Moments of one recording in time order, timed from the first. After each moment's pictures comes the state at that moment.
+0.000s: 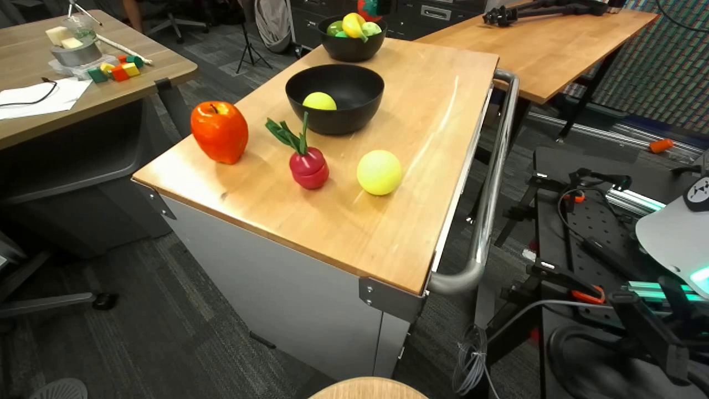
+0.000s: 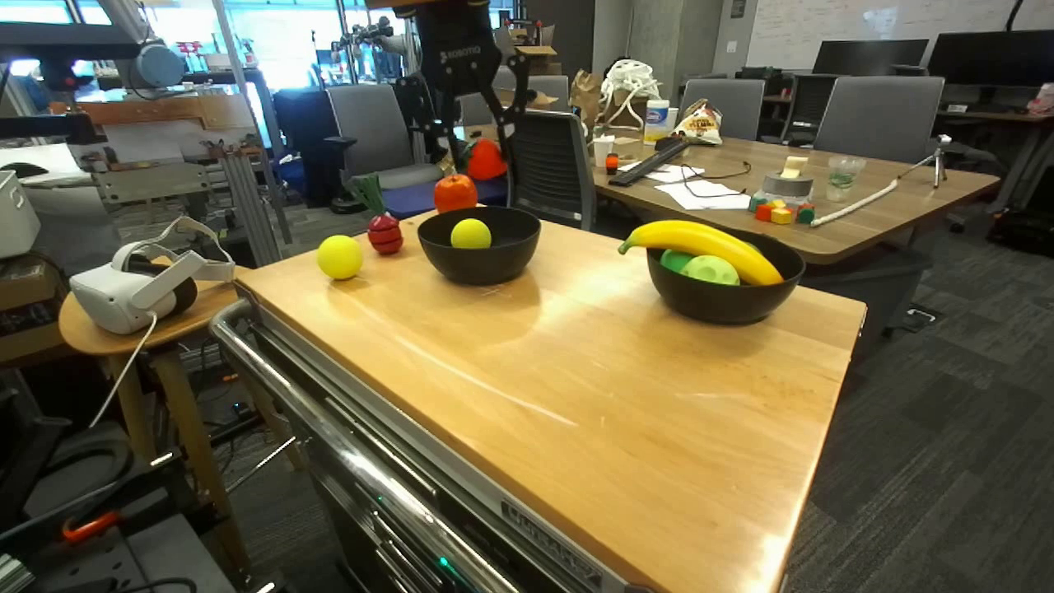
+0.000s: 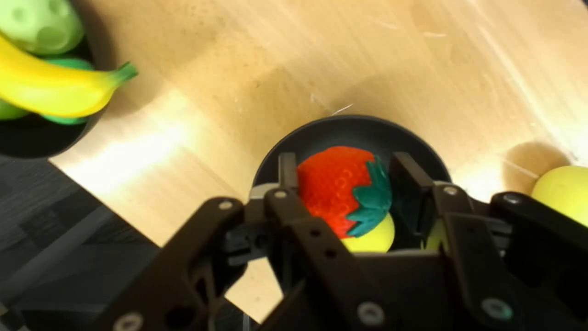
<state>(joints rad) -0.01 -0.03 0.01 -2.07 -0.19 2.11 -0.64</state>
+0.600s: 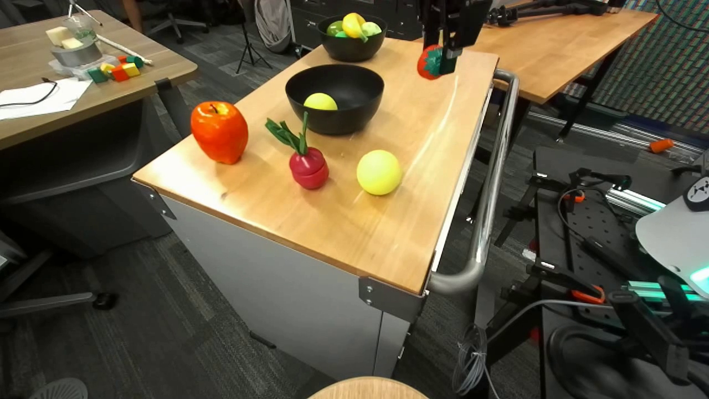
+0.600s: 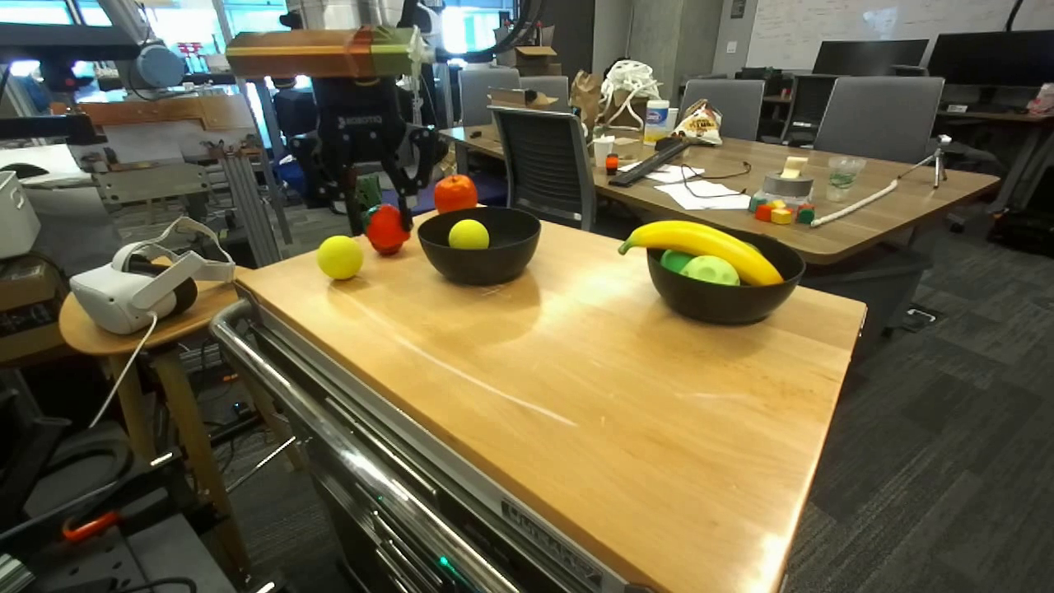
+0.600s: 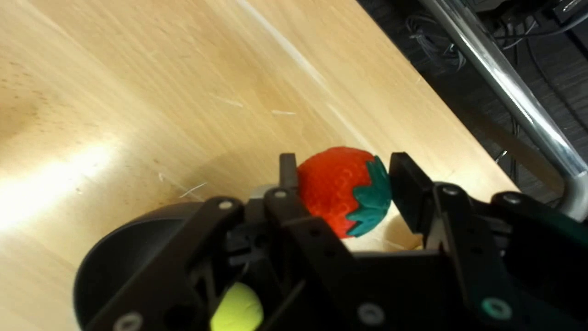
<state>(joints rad) 0.04 -0.22 0.02 -2.42 -0.12 2.17 -0.63</state>
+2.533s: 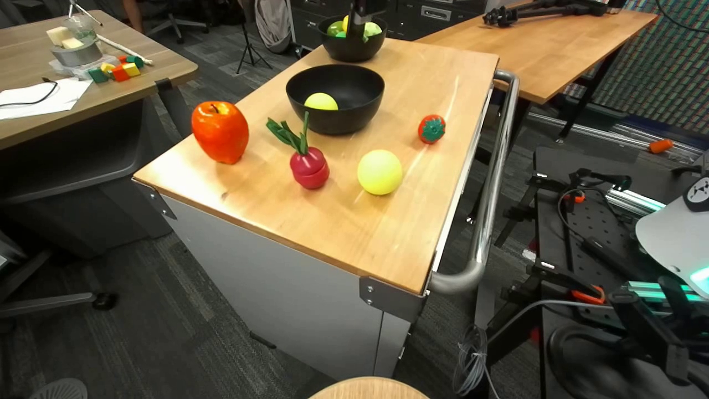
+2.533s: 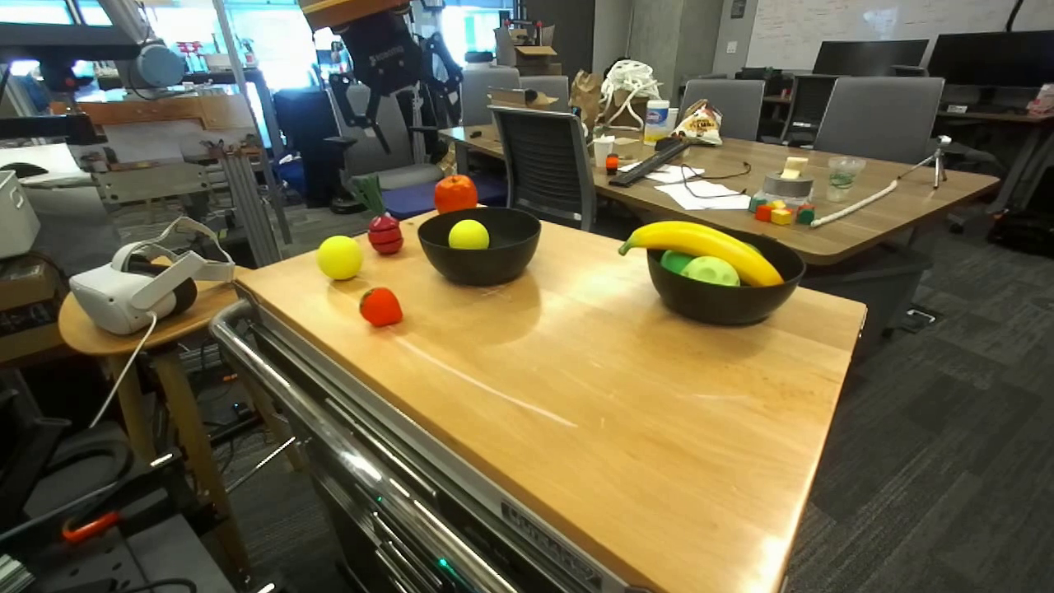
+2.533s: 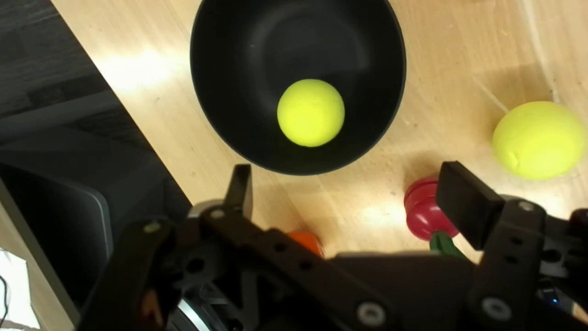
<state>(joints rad) 0.12 -0.04 0.10 -2.13 -0.34 2.28 -0.59</state>
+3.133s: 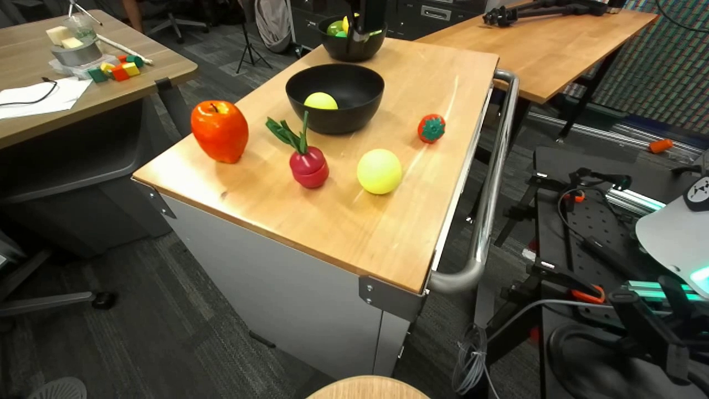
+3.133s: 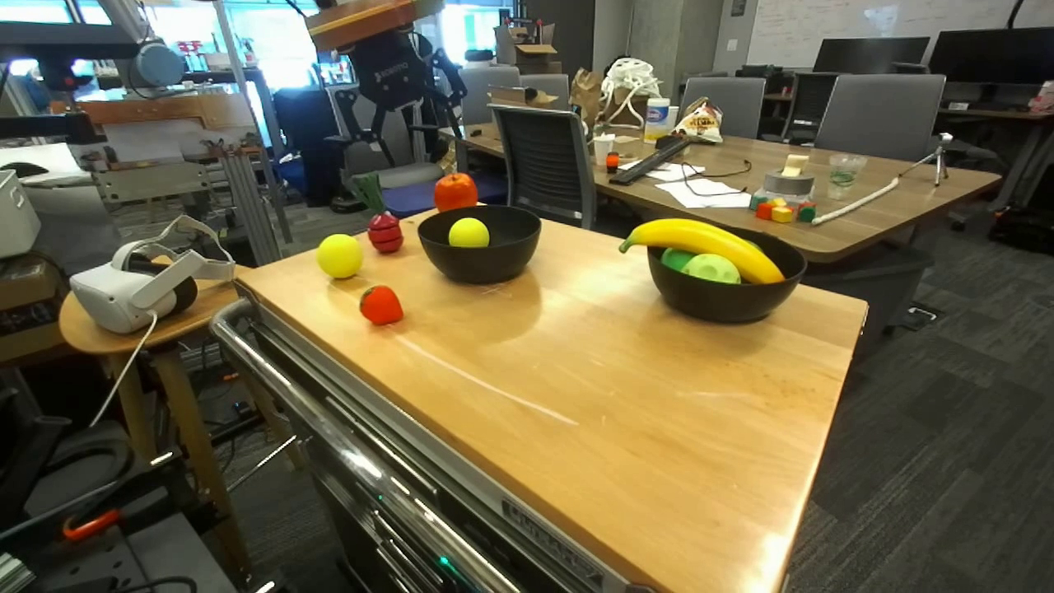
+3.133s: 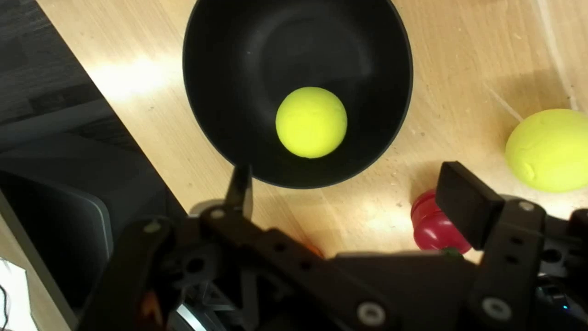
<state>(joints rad) 0.12 -0.02 0.10 -2.15 -0.37 2.32 -0.55</state>
